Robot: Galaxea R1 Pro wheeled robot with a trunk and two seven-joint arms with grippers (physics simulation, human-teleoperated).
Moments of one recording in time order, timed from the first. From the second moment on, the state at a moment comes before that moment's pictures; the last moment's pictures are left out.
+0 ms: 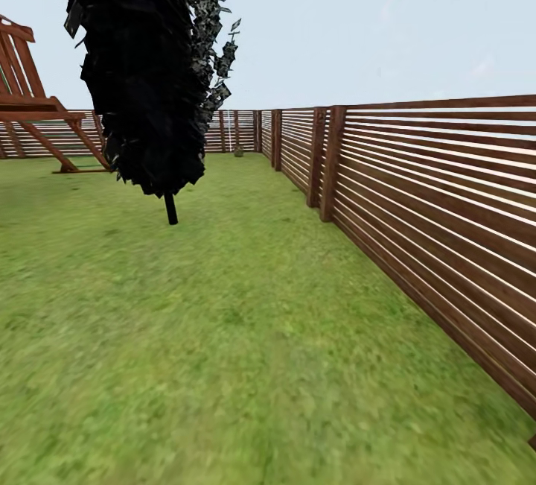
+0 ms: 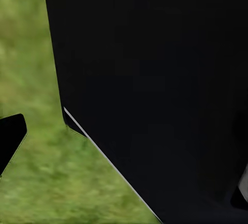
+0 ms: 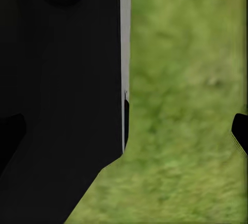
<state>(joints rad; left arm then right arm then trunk) 0.11 -0.02 0.00 -0.06 0.00 0.00 0.00 0.01 -0.07 0.00 0.01 0.00 0.00 0.00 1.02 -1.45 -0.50</state>
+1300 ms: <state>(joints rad) 0.11 -0.02 0.00 -0.06 0.00 0.00 0.00 0.01 -0.07 0.00 0.01 0.00 0.00 0.00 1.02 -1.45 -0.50</state>
